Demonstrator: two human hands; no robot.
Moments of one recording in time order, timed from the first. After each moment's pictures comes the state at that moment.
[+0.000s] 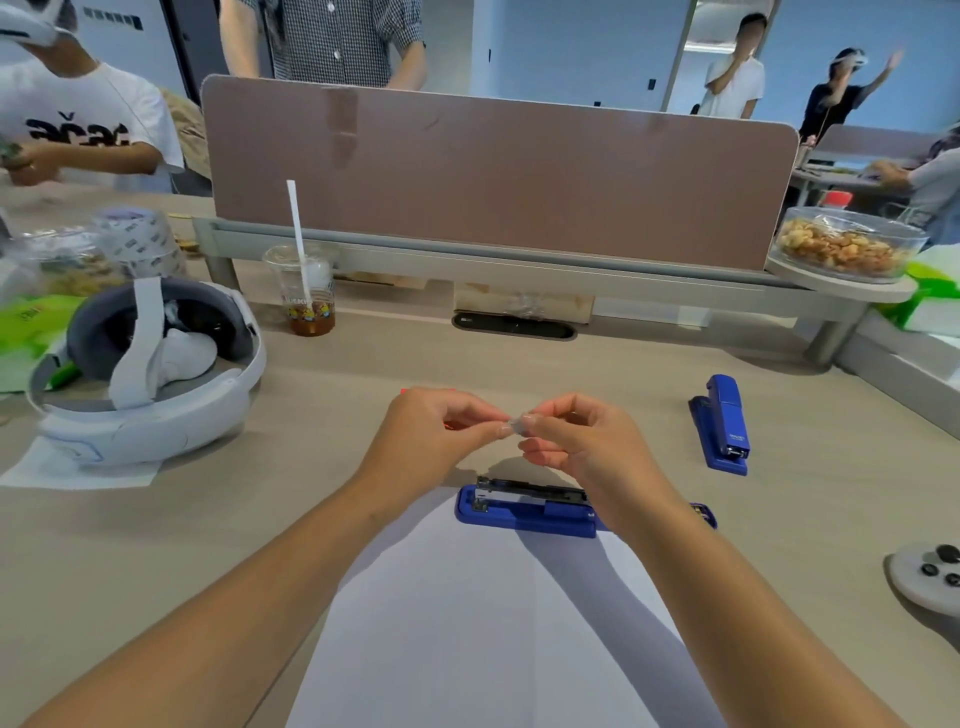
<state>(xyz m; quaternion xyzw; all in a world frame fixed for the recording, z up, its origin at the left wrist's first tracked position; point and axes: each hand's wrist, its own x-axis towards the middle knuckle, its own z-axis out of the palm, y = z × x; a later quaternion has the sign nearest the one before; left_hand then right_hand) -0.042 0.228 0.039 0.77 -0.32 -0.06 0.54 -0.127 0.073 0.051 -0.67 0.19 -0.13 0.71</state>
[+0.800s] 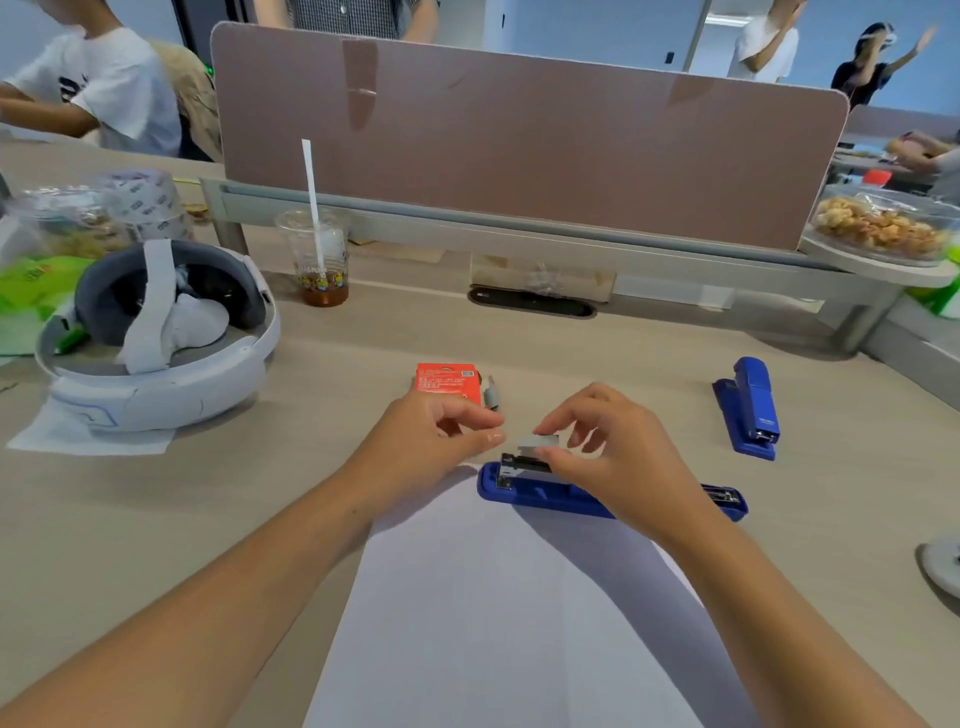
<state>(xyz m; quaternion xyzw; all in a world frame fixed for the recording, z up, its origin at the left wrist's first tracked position) -0.045 0.251 0.019 0.75 -0.20 -0.20 0.60 -0.144 0.075 0.039 -0.94 0.06 -0.16 0.29</state>
